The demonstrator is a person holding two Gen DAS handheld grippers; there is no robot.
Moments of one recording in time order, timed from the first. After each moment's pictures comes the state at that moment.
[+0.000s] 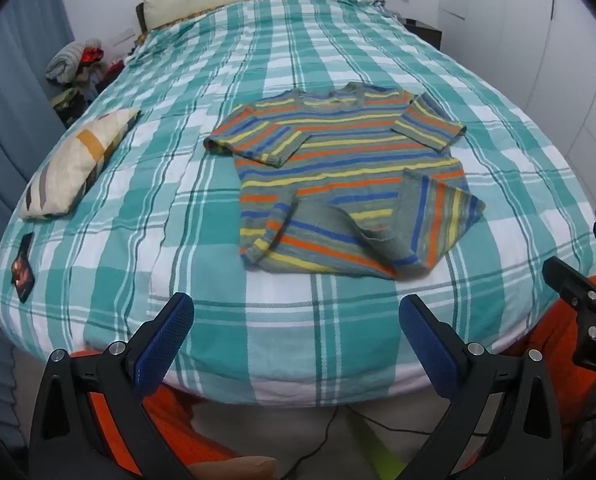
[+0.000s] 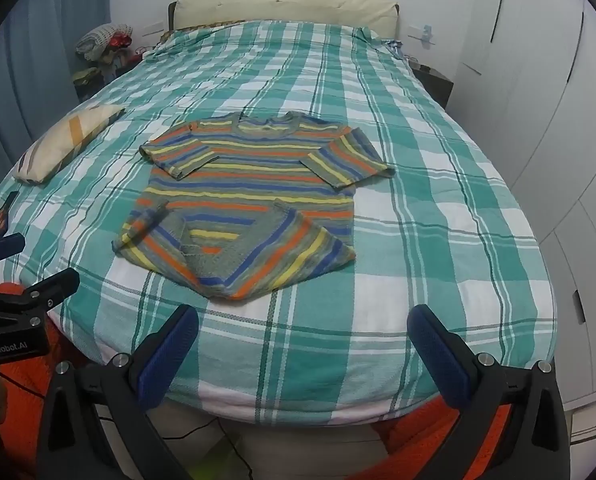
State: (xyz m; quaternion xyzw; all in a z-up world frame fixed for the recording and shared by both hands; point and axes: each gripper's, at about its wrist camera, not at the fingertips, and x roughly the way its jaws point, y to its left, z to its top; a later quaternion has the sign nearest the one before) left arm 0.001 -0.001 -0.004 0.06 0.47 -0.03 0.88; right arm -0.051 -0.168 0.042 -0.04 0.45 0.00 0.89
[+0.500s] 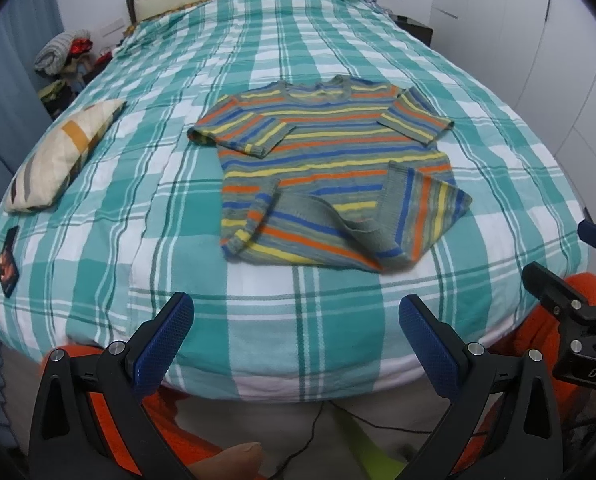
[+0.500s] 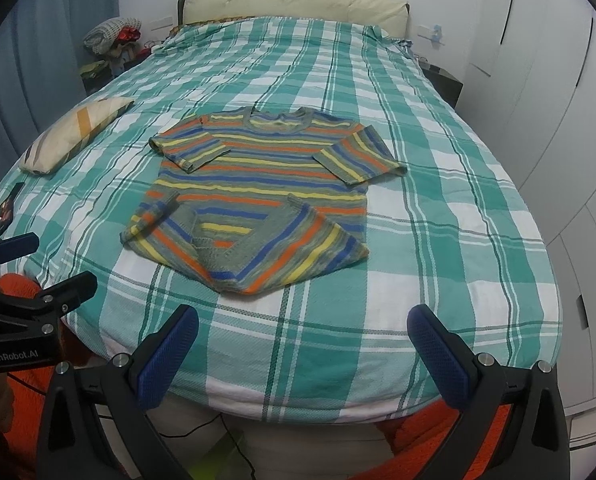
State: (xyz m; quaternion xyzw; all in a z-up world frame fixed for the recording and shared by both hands) left arm -0.001 -0.004 -0.012 0.05 0.48 -0.06 0.88; right arm -0.051 -0.159 0.037 -0.04 0.45 0.01 0.89
